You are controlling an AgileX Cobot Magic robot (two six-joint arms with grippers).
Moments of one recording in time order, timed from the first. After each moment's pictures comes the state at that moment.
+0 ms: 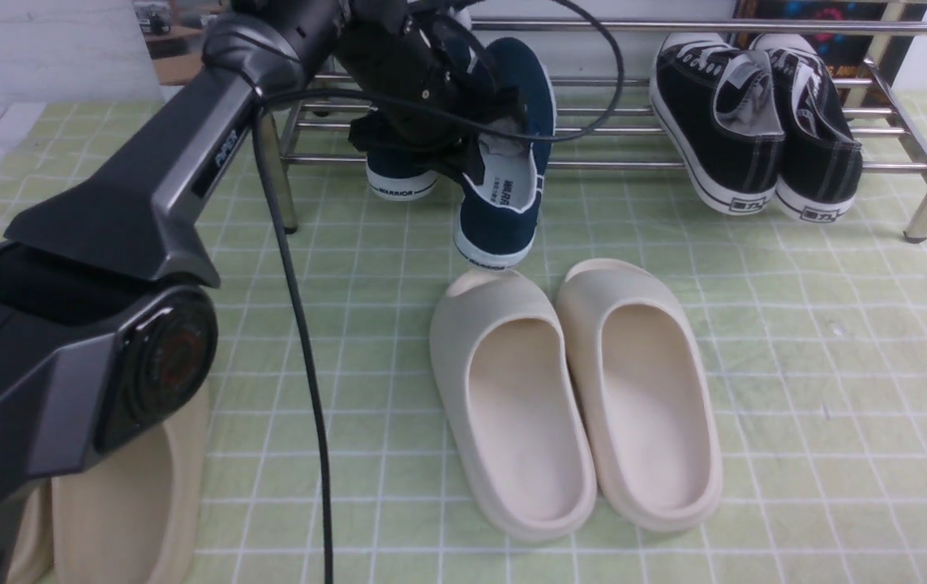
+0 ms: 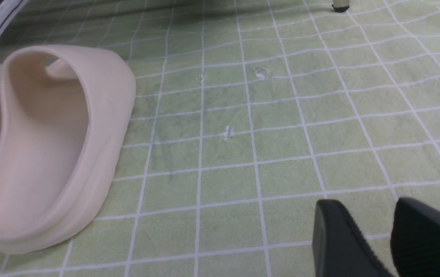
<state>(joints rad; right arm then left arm) -0.03 -0.01 0.01 0.10 0.40 0.10 -0.35 2.41 -2.52 -0.31 1.17 -0.18</state>
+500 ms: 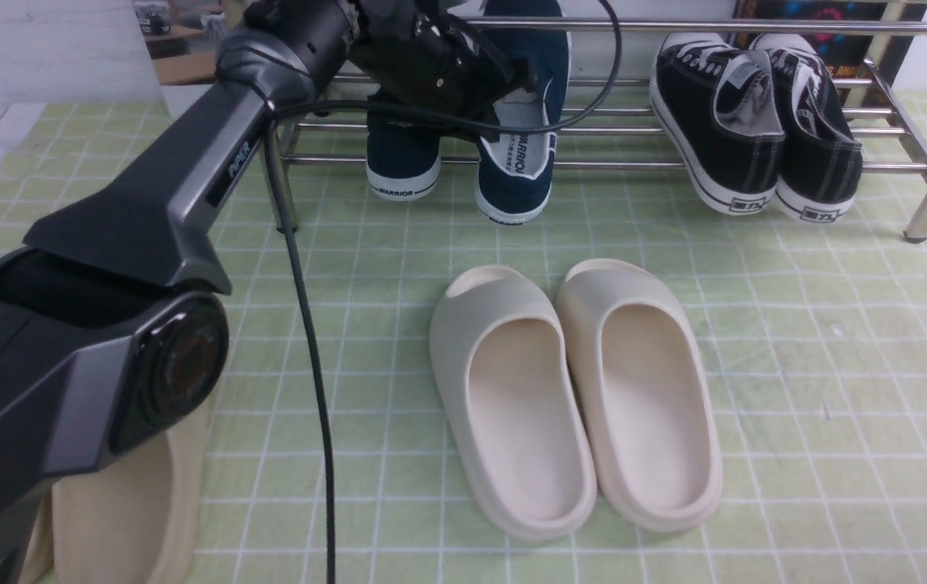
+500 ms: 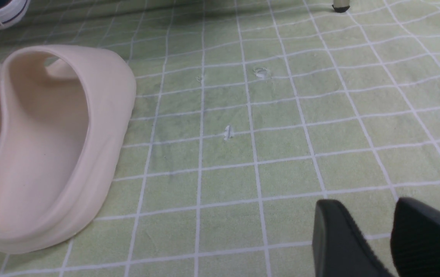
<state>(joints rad) -0.03 -0.01 0.01 0.10 0.40 0.10 -0.36 2.45 -2.53 -0.32 0.95 -0.17</state>
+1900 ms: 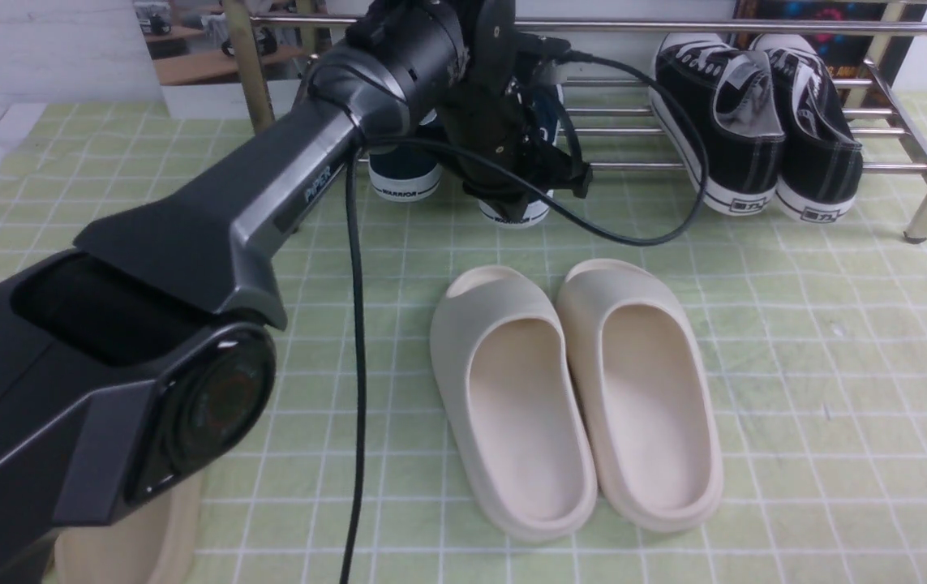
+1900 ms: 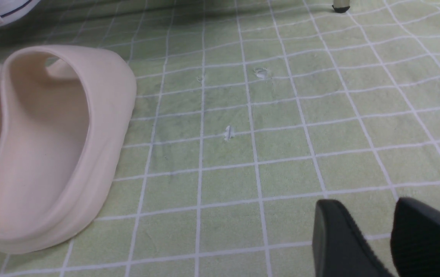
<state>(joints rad) -0.03 -0.01 0.01 0.10 0.40 0.10 -0.52 2.37 -2.38 -0.04 1.11 -0.08</state>
